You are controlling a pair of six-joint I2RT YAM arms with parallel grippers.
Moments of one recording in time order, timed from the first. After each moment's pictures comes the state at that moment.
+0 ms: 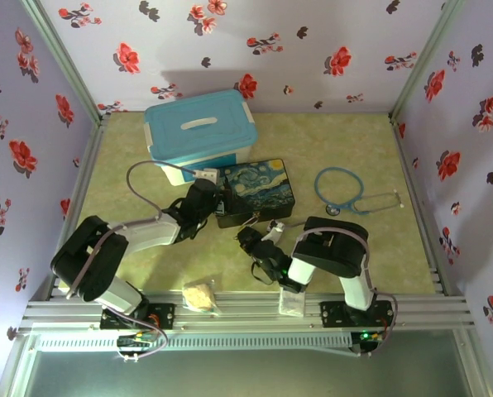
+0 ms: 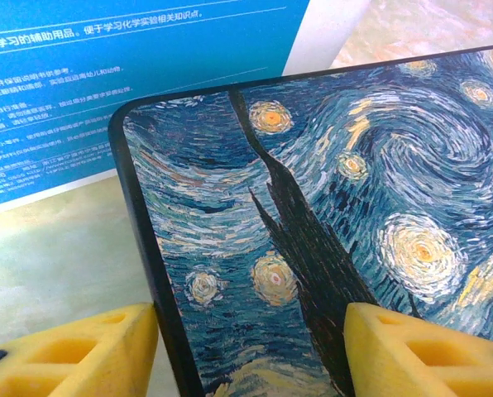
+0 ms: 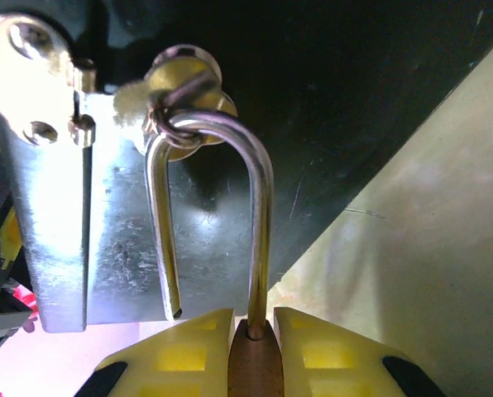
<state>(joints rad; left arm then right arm) -0.70 1.53 0.69 0.24 -0.27 -0.42 1.15 1.98 0.43 1.20 0.51 1.48</state>
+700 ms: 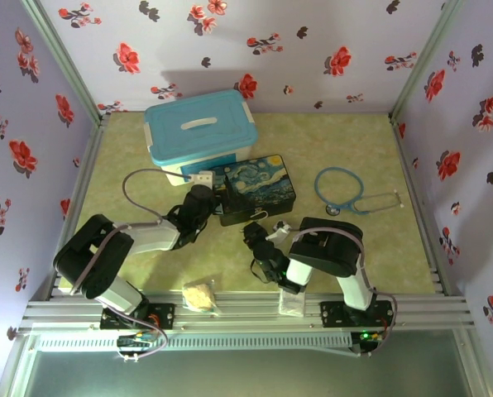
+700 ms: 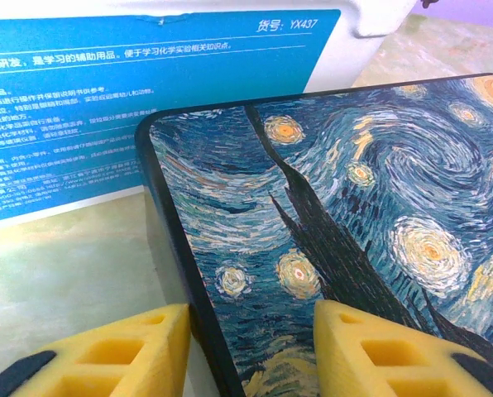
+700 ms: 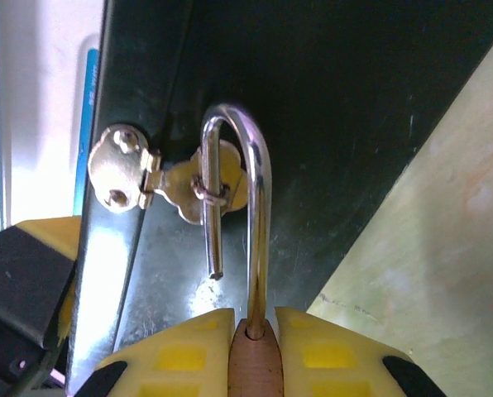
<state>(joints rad) -0.70 1.55 0.60 0.45 -0.31 -0.44 1.16 2.01 0.43 1.28 0.73 1.45</state>
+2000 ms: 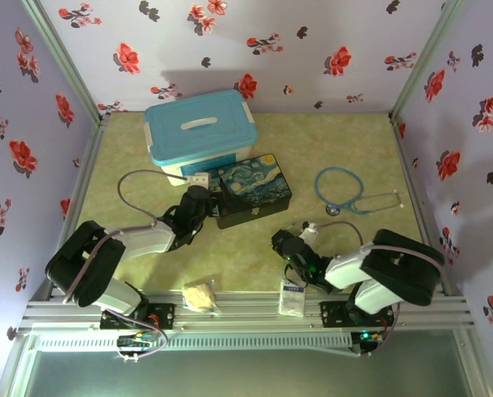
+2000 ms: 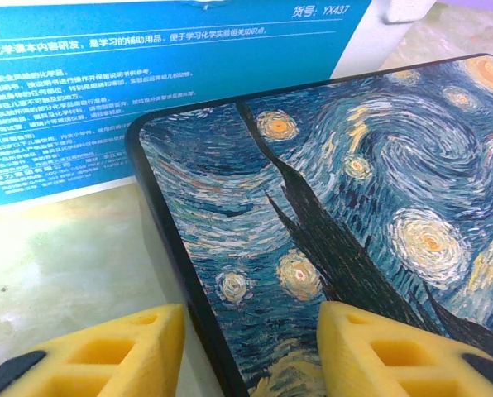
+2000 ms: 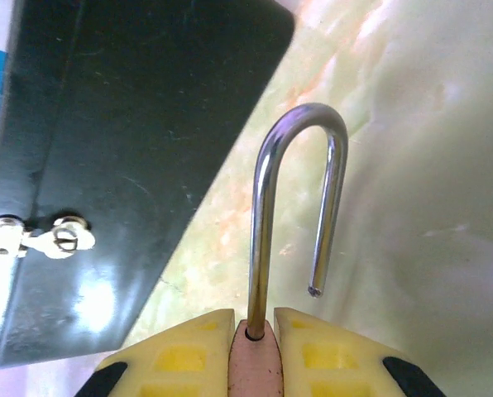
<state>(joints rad) -0.69 1.49 0.59 0.35 -0.32 -0.44 1.00 1.43 0.21 0.60 0.44 1.40</state>
